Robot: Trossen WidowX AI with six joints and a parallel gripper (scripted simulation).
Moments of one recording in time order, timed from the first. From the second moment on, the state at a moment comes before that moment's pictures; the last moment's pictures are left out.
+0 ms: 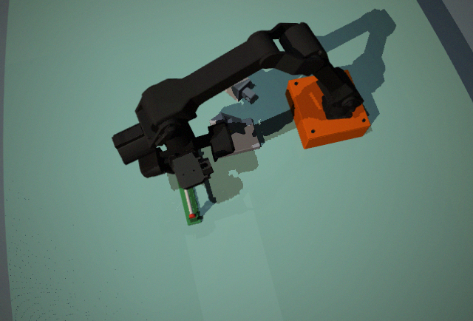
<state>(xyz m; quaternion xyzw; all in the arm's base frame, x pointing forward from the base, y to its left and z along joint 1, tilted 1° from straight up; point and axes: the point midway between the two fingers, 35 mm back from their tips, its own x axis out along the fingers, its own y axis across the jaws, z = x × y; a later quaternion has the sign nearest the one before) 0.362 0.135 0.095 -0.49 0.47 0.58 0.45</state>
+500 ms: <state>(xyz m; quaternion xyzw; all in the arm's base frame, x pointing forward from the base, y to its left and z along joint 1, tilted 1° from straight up) 0.360 0.132 0.149 -0.49 0.46 0.58 0.45</state>
